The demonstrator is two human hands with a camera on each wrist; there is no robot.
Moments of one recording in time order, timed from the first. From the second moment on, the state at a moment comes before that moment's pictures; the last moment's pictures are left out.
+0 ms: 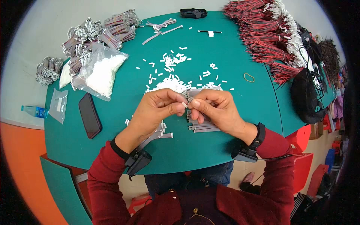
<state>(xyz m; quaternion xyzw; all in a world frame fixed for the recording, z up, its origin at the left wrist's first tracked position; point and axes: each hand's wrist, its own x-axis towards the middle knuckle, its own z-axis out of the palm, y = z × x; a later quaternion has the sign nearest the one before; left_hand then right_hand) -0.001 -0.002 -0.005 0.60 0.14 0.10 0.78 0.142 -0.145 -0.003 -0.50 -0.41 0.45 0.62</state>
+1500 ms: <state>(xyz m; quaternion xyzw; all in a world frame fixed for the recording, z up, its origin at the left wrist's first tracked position) -0.003 -0.004 -0.001 0.59 0.12 0.08 0.80 0.146 -0.147 0.002 -0.54 -0.45 0.47 0.53</state>
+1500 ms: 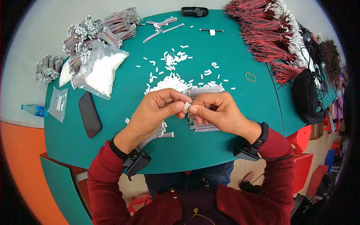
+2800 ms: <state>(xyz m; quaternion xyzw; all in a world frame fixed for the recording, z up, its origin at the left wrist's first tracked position) -0.003 -0.006 0.001 0.58 0.11 0.08 0.81 0.144 -0.148 0.003 -0.52 -0.41 0.51 0.55</state>
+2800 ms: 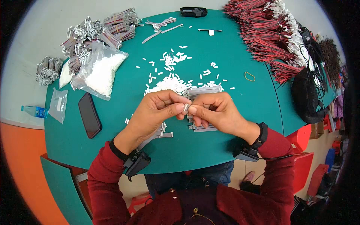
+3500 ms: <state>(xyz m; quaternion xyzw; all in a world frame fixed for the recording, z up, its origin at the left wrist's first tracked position) -0.004 -0.018 -0.002 0.76 0.11 0.20 0.61 0.141 -0.149 0.003 -0.54 -0.42 0.49 0.55</state>
